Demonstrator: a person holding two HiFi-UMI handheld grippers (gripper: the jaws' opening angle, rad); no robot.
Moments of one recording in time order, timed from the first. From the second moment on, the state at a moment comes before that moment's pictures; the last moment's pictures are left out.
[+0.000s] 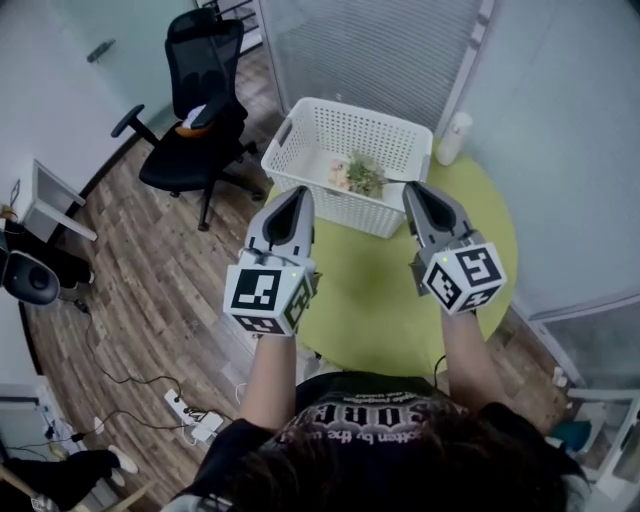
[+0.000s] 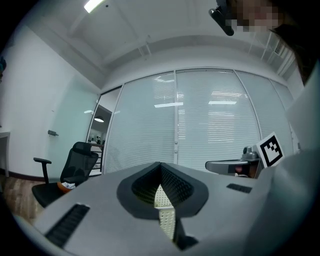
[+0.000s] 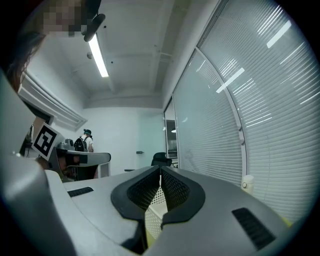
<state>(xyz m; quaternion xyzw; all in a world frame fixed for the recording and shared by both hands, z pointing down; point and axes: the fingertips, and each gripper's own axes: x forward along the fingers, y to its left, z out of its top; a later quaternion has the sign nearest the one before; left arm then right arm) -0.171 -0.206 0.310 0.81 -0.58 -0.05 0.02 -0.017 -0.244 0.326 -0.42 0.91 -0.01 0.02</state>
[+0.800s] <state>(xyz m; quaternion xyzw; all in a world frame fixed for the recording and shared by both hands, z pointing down) -0.196 -0.299 0.318 0.86 -0.51 -0.02 0.03 -0.055 -0.341 0.324 -0.46 0.89 -0.02 0.01</state>
